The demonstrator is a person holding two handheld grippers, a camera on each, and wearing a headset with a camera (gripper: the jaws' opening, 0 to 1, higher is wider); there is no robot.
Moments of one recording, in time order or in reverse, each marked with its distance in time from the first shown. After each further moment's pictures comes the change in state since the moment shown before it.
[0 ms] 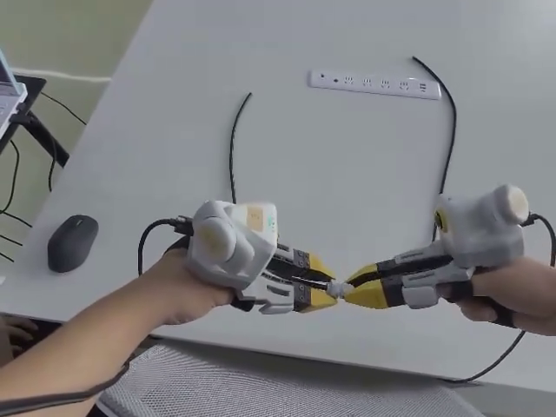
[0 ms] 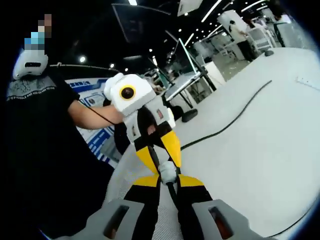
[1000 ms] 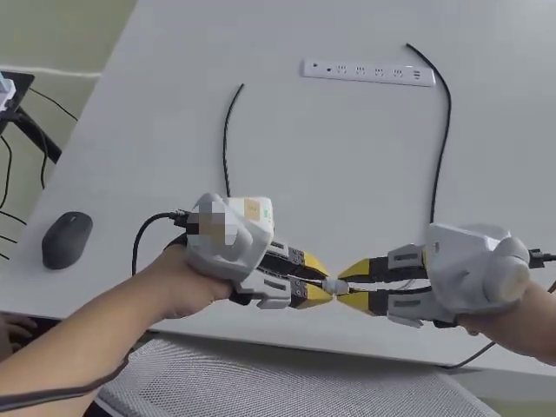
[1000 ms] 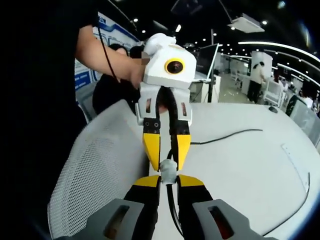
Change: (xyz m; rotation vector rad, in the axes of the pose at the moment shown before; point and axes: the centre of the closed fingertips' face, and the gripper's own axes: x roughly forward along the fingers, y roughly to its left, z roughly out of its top) left arm 0.010 -0.003 -0.013 -0.083 0.024 -0.027; right arm 0.004 -0.012 -0.019 -0.498 0.144 -0.280
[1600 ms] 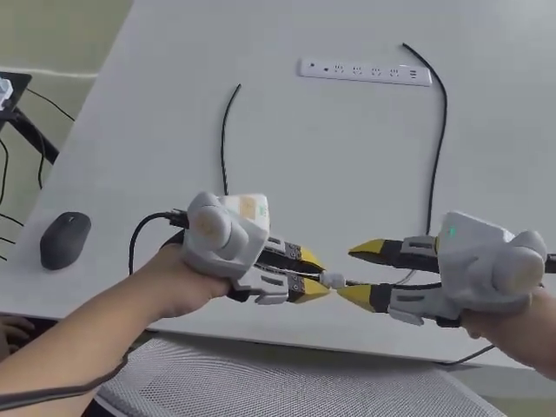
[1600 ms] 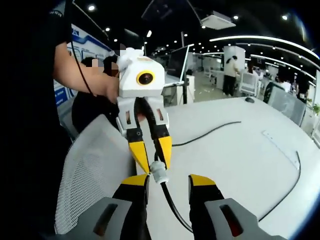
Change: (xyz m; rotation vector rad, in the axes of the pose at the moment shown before) left arm -0.007 0.009 0.003 0.025 -0.017 0.053; right arm -0.017 -0.019 0.011 0.132 -0.032 -0.228
